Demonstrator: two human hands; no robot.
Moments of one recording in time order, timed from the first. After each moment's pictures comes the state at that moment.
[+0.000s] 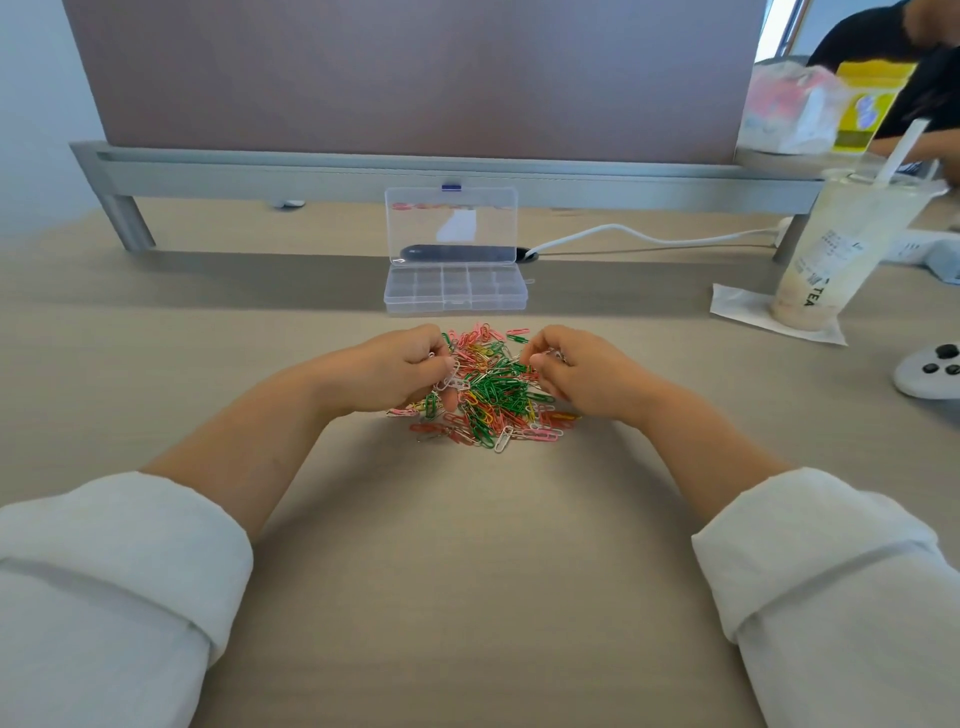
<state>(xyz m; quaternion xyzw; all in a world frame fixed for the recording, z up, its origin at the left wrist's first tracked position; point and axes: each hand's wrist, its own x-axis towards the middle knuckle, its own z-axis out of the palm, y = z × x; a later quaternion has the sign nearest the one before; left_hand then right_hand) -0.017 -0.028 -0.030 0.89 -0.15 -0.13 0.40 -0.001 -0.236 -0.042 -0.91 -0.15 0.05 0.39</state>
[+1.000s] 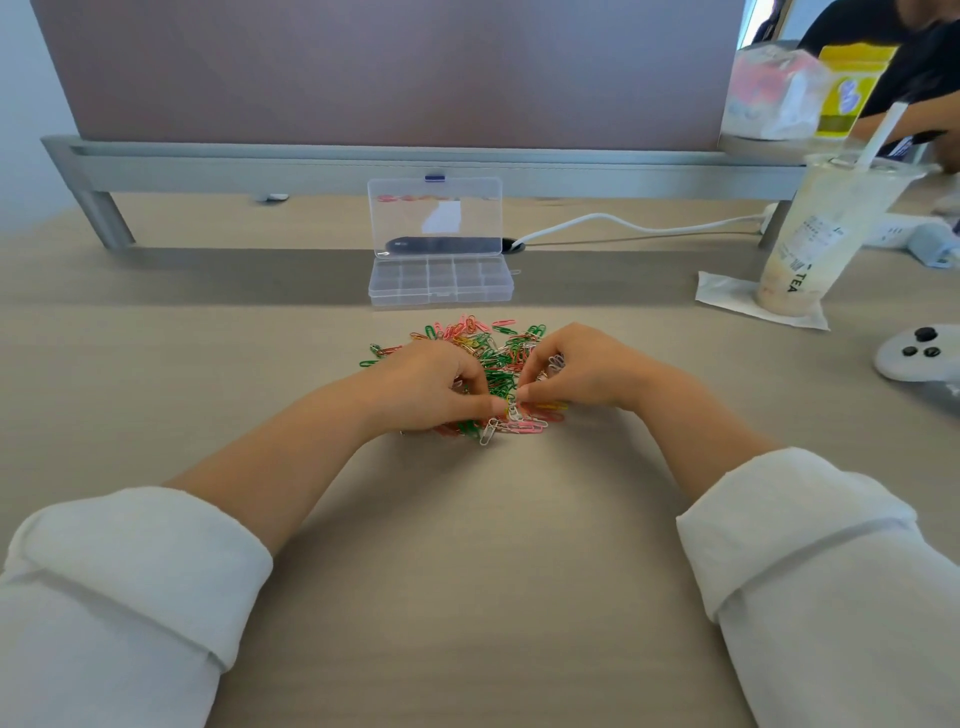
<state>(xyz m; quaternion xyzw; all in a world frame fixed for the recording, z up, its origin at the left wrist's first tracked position) -0.025 -0.066 -0.035 0.95 -0.20 -0.08 0.22 0.000 -0.249 -0.039 -0.94 -0.17 0.07 0.29</state>
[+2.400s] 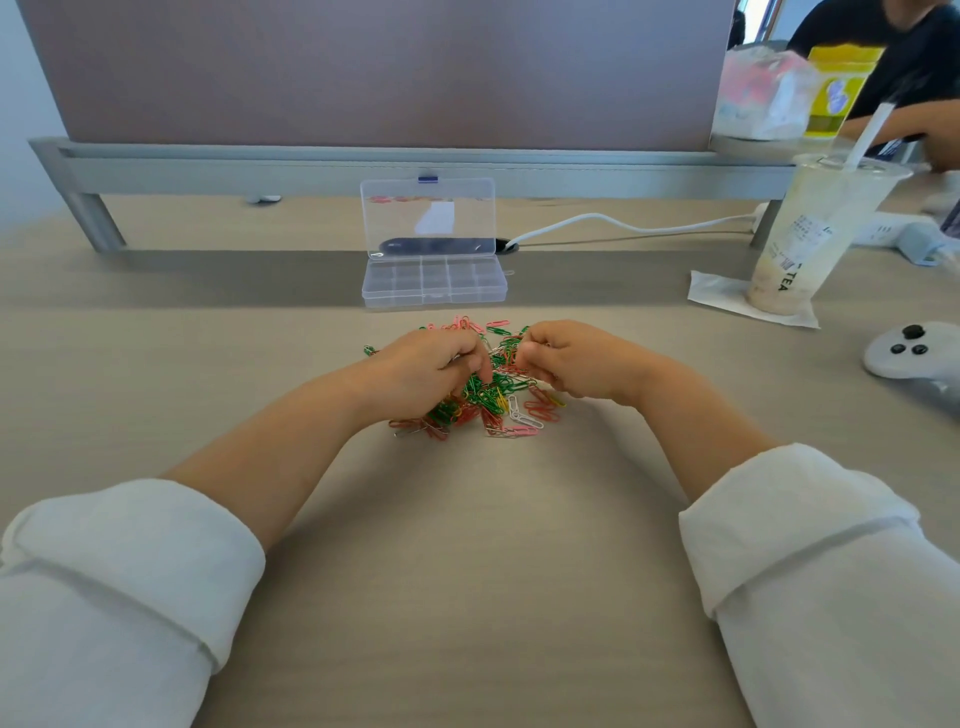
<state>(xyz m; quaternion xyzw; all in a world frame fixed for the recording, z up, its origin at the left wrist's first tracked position) -0.013 -0.064 -0.034 0.94 -0.24 -0.04 0.25 -0.002 -0.246 -0.030 -0.92 -0.15 0.11 0.35</state>
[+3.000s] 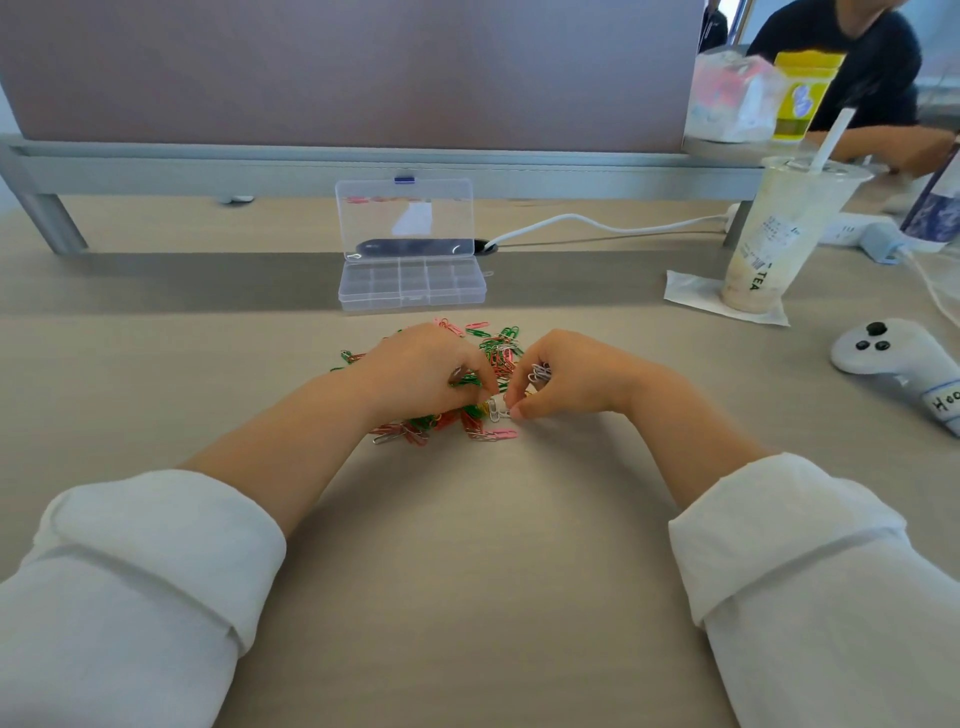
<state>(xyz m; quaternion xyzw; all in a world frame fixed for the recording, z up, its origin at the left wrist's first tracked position) -0.002 -0.080 -0.035 0.94 -0.31 0.03 0.12 -0.012 -0.259 -0.028 -0.94 -0.18 0.09 0.26</state>
